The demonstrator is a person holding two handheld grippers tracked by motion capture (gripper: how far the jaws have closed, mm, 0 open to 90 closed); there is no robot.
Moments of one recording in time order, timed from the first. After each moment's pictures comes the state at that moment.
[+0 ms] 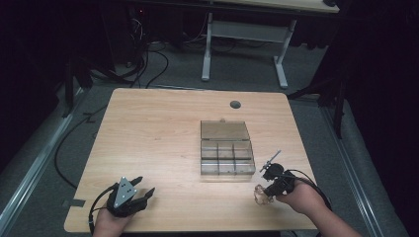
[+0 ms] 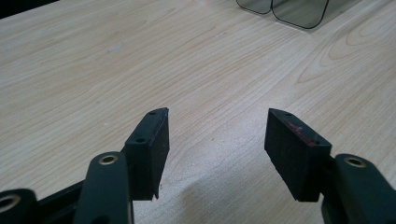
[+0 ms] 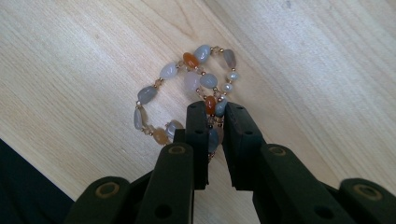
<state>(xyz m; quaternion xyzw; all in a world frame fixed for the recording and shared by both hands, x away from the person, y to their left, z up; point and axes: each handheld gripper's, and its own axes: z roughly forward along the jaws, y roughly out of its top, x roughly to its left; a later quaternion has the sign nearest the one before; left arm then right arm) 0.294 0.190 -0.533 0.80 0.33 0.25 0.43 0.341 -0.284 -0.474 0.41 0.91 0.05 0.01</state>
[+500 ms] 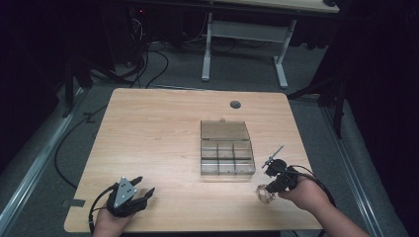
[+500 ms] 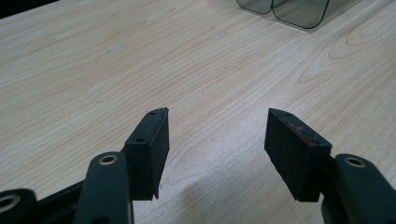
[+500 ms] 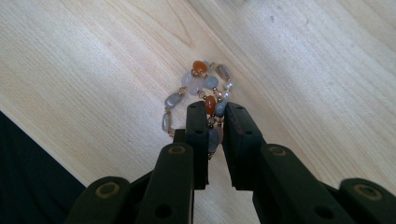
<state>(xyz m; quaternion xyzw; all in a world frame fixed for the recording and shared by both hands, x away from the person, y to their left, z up) 0.294 0.190 -0.533 0.80 0.33 0.25 0.43 0.344 -0.286 -0.454 0.41 0.91 0.06 0.01</state>
